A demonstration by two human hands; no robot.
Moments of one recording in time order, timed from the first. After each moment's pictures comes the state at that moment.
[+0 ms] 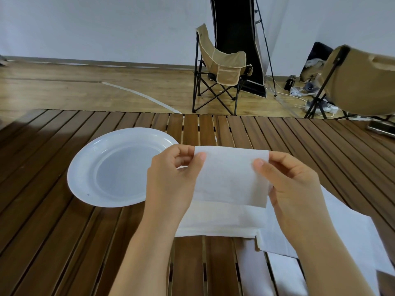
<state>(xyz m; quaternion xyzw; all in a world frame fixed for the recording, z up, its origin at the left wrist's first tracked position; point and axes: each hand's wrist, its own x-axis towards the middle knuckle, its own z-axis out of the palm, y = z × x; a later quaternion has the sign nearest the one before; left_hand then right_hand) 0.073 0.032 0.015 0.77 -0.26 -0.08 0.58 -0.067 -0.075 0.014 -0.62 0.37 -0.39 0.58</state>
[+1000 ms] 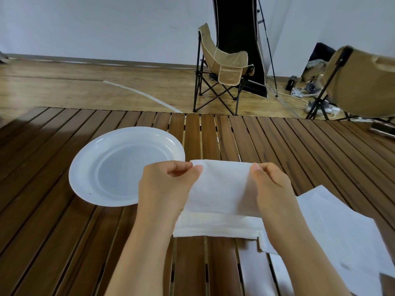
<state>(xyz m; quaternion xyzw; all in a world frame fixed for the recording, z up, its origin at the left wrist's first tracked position) 0.075 0.043 0.015 0.79 -0.17 -0.17 0.57 -0.048 -0.060 0.007 -0.69 0.44 -0.30 0.49</state>
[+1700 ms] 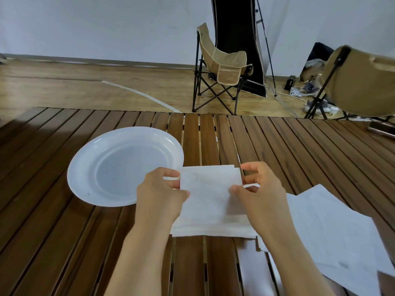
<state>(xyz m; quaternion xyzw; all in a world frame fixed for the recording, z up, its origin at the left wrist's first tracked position) 0.088 0.043 -0.012 0.85 -0.16 -0.18 0.47 -0.044 -0.065 -0.014 -0.75 0.44 -0.27 0.41</state>
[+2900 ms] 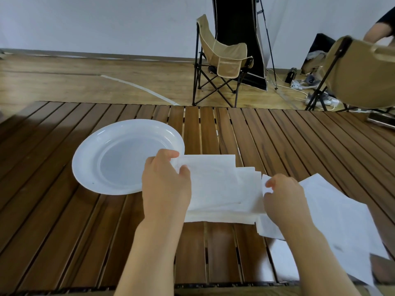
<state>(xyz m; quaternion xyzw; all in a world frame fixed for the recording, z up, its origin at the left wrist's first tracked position) 0.071 0.044 -0.004 0.88 -0.21 -0.03 0.43 -0.073 -0.093 -0.038 -0.78 0.58 -0.12 0.19</state>
